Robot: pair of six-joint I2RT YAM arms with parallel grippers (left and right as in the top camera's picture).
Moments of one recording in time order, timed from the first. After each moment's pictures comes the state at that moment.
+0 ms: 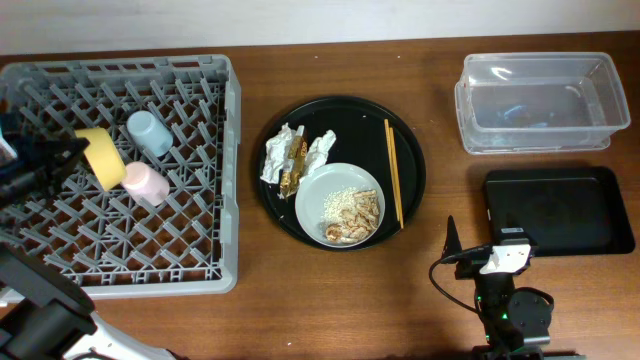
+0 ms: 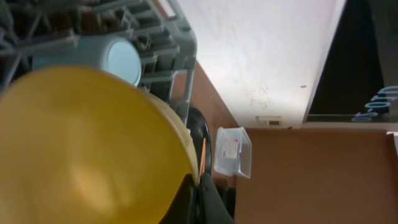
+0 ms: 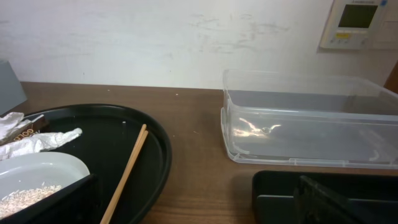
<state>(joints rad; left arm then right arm) 0.77 1.98 1.69 -1.13 1.20 0.03 0.03 0.01 0.01 -0.07 0.02 -0.03</state>
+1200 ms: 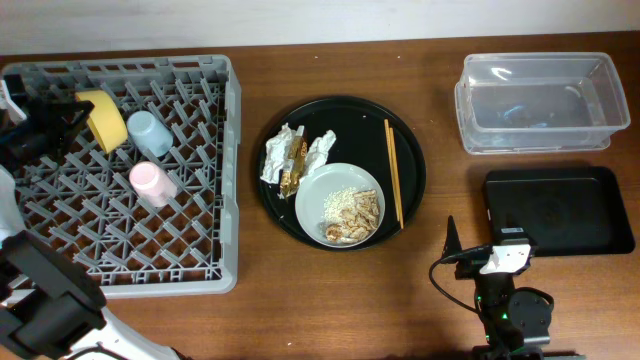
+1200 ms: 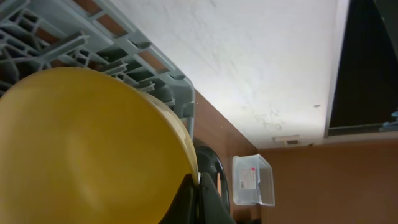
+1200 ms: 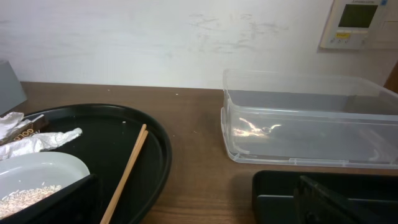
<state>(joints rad) 0.66 1.99 1.68 -0.63 1.13 -0.31 0.03 0.01 0.01 -0.07 0.02 -0.03</state>
